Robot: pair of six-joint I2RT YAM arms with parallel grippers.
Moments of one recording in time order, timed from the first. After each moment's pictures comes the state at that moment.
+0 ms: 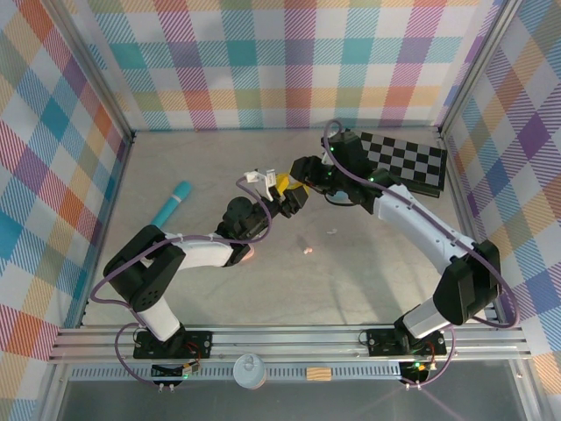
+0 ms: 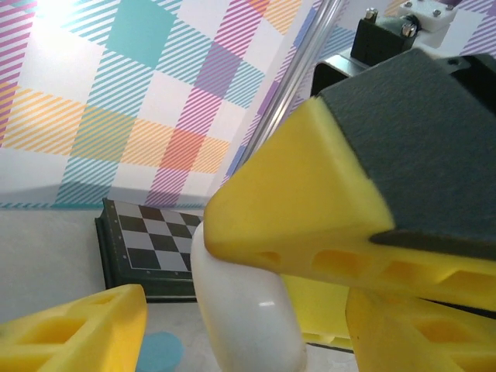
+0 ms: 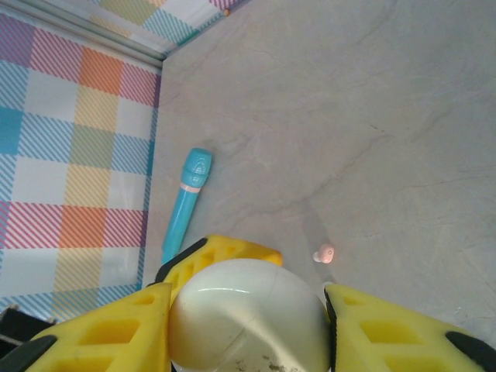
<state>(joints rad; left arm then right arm) -0.72 1.67 0.74 1.10 0.06 -0.48 0.56 1.50 1.34 -0.41 -0.28 0.86</state>
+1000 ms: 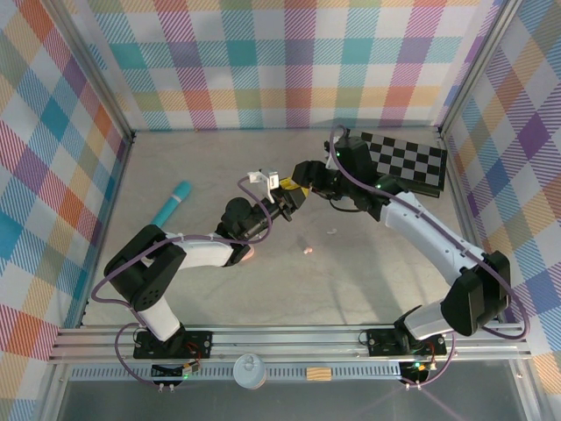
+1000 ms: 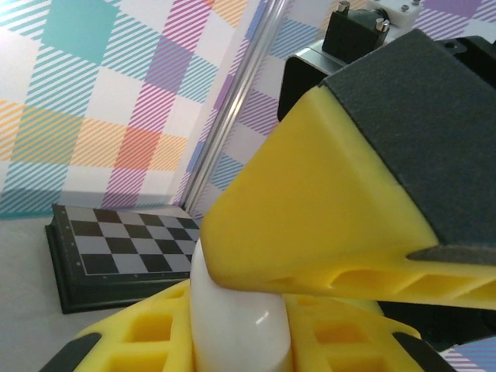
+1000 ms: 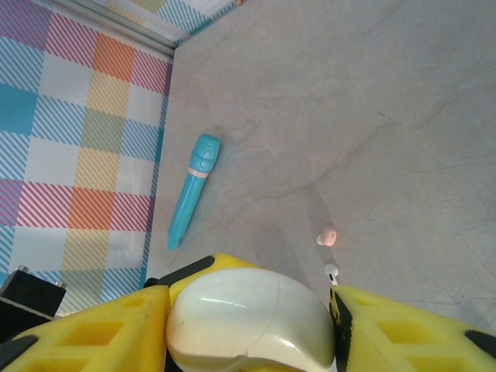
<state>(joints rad) -0.71 1.68 0.74 1.15 0.18 -0.47 0.56 1.43 1.28 -0.41 -0.30 0.83</state>
